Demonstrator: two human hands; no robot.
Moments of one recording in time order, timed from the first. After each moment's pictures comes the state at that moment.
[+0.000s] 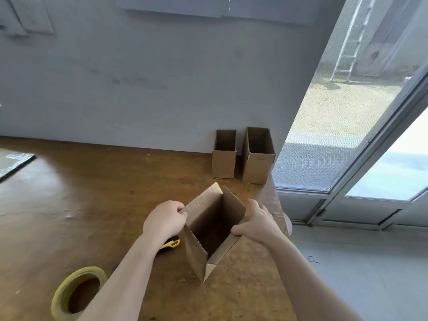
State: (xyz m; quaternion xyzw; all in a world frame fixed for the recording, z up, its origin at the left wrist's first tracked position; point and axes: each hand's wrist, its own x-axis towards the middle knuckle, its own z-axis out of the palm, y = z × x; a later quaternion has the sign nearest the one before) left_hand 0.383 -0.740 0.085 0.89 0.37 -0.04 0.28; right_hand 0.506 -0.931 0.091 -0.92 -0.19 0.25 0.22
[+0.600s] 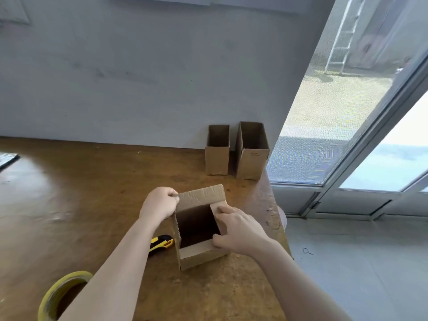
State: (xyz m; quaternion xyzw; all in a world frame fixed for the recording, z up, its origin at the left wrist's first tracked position) left_hand 0.415 -0.719 0.077 0.84 0.40 0.03 0.37; right_hand 0.485 -0.922 0.092 -0.88 -0.44 0.16 0.10
